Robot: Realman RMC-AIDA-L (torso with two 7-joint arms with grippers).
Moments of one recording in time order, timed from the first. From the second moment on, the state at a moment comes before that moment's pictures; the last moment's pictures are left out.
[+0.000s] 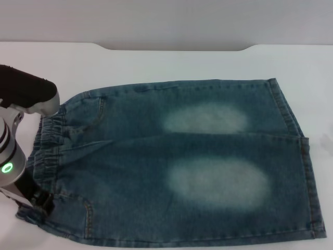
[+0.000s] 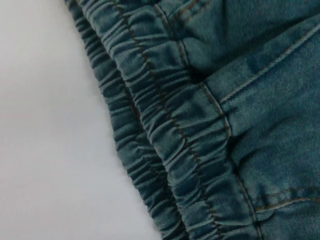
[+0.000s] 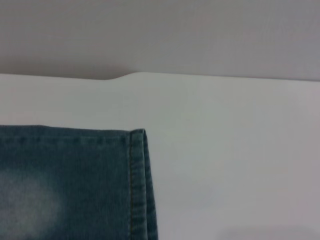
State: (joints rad) left arm -0.46 -2.06 -1.53 -1.45 2.89 -1.74 0.08; right arm -0.03 2.08 1.64 1.93 -2.84 1.19 -0.07
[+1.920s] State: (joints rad) left arm -0.46 -2.05 -1.53 -1.59 2.89 -1.76 0.07; right arm 0.00 2.07 1.57 1.97 -2.81 1.41 -0.09
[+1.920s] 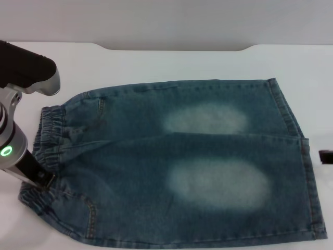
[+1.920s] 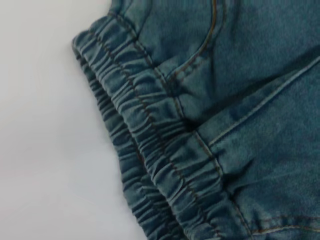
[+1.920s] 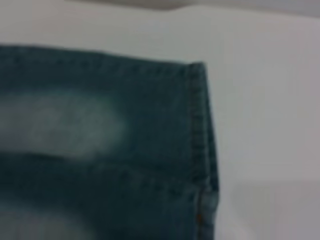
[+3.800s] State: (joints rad) left arm -0.52 -2.06 -1.50 -1.57 2.89 -1.76 0.06; right arm -0.05 2.08 1.49 1.87 -2.72 1.52 -0.10
